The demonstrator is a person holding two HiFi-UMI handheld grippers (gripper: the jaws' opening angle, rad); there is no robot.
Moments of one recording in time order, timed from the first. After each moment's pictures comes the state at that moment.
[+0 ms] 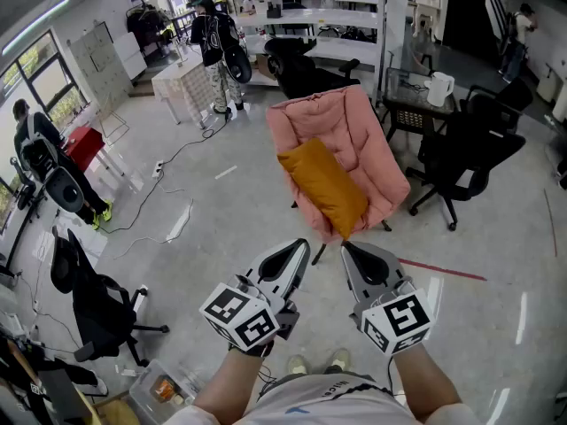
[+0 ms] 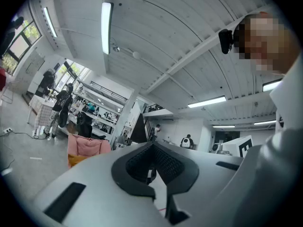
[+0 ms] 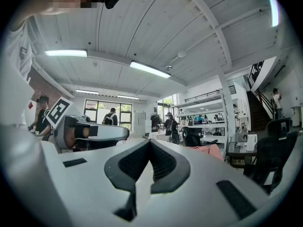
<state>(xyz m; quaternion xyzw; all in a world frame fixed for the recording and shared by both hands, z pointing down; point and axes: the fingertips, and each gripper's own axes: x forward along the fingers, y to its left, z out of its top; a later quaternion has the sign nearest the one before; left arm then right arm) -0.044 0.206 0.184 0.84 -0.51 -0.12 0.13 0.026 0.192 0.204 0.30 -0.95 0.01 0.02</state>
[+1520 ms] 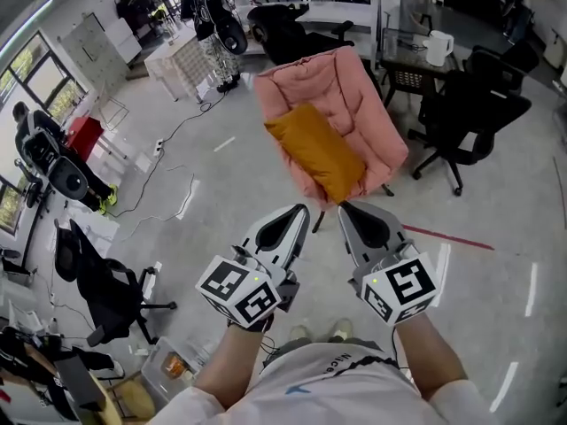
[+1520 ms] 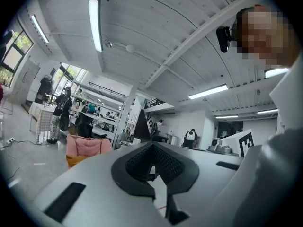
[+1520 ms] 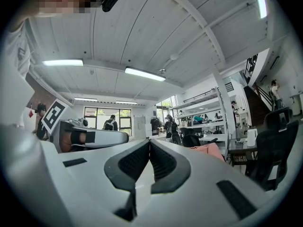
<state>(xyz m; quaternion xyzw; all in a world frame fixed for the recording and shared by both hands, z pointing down) 0.023 0.161 0.196 0.84 -0.53 -0.08 0.11 0.085 0.142 0.213 0.30 -0.95 0.04 -0.02</state>
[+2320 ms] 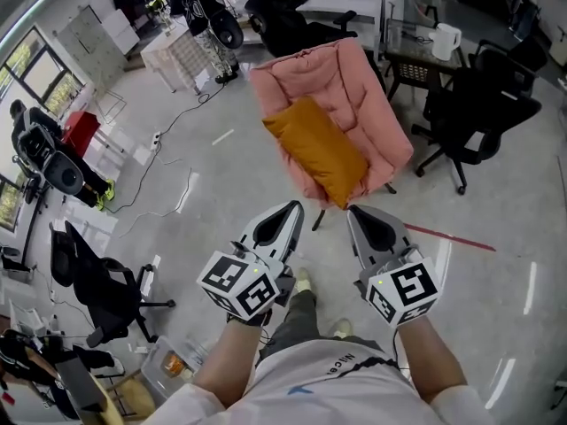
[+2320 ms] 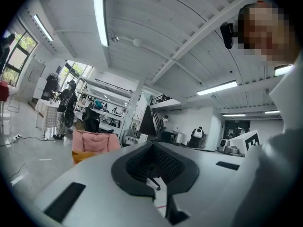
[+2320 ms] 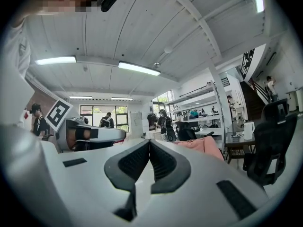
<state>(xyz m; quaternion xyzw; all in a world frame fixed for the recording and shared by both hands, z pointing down) -0.008 0.099 0.242 0.82 -0.55 -0.06 0.14 0.082 0.086 0.260 0.31 -0.95 0.06 0.00</state>
